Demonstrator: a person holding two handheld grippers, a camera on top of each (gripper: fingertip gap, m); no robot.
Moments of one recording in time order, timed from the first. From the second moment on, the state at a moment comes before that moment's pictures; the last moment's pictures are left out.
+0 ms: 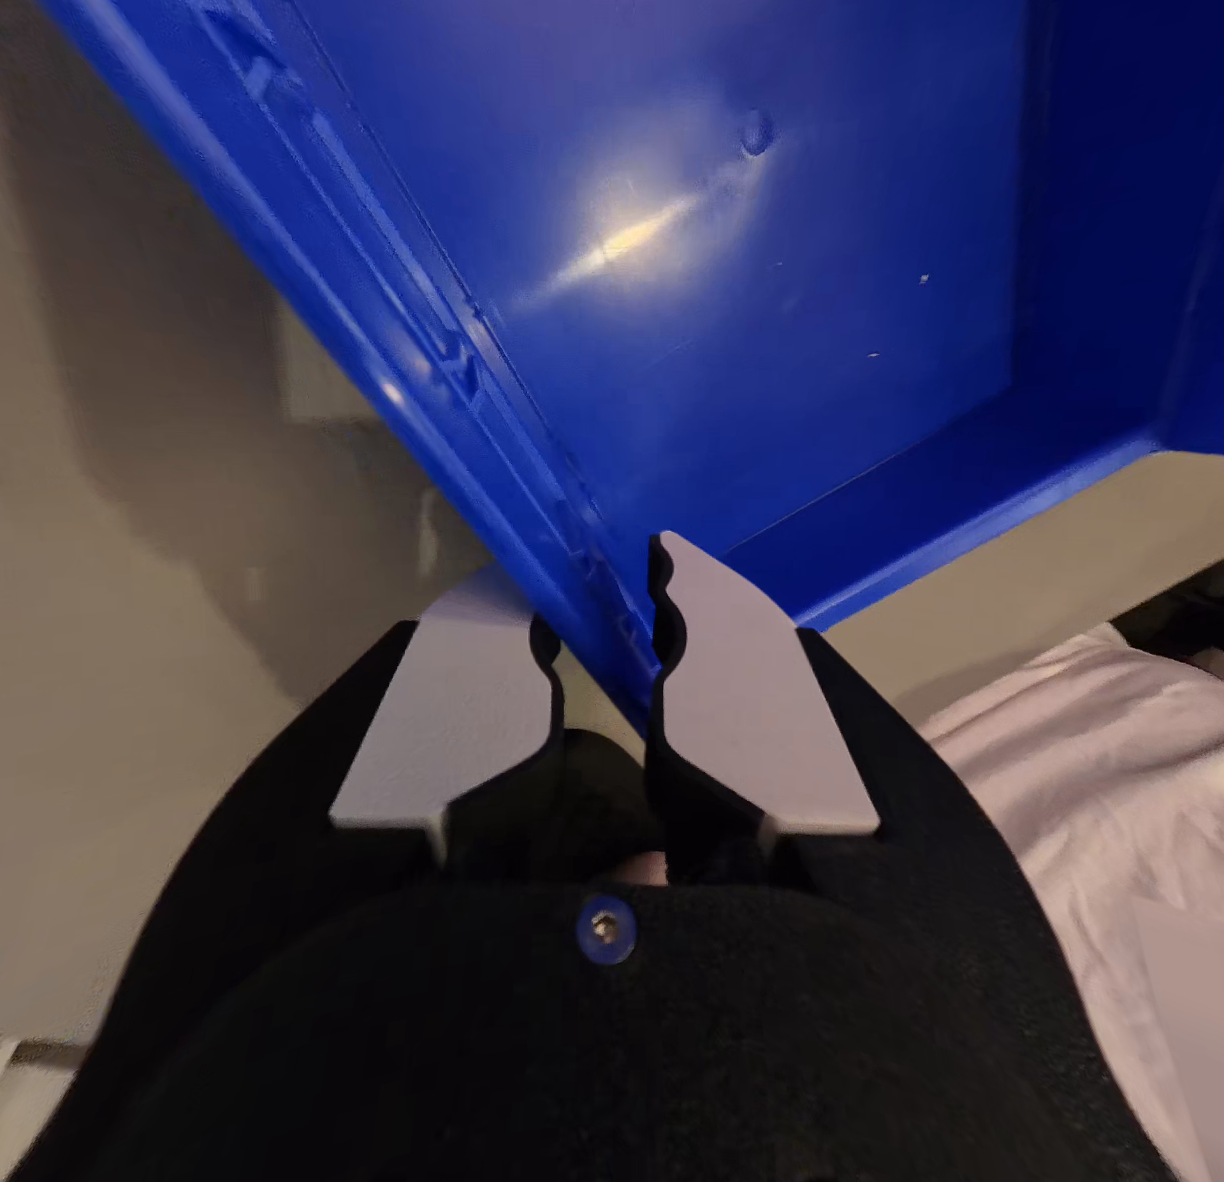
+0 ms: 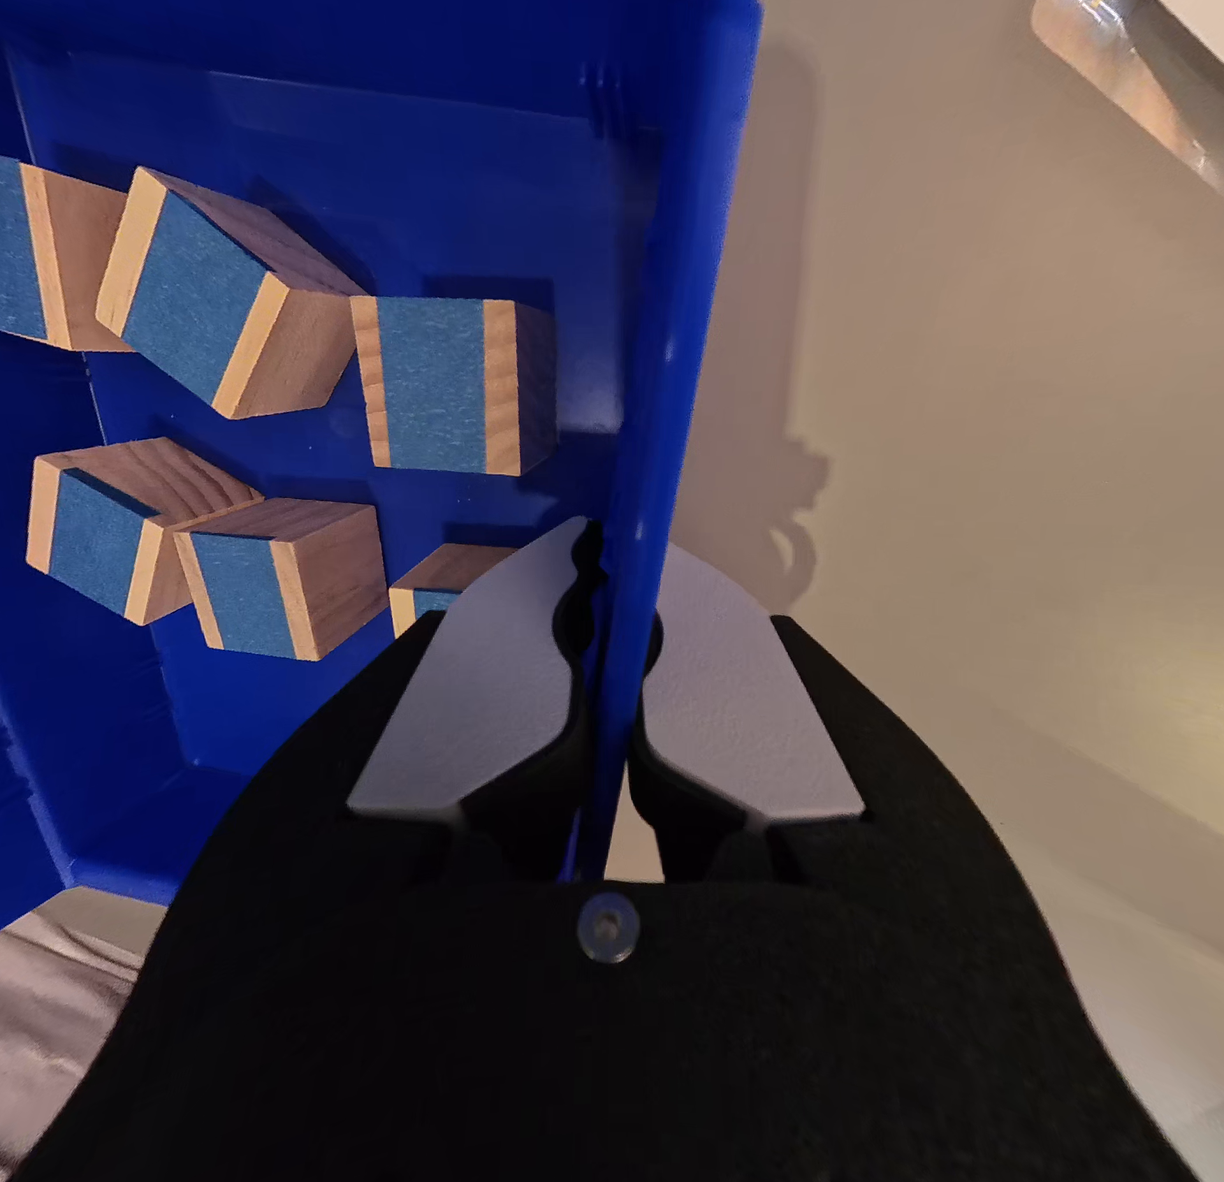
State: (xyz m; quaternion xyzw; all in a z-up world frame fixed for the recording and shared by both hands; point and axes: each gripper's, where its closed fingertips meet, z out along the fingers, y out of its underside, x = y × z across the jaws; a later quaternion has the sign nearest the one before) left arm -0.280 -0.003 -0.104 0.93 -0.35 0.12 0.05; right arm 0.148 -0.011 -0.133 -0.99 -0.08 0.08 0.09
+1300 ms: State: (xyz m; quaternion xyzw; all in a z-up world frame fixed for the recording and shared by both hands) left arm -0.431 -0.014 0.113 0.84 -0.20 0.33 -0.38; right arm 0.135 -0.007 0.048 -0.99 -0.11 0.05 0.11
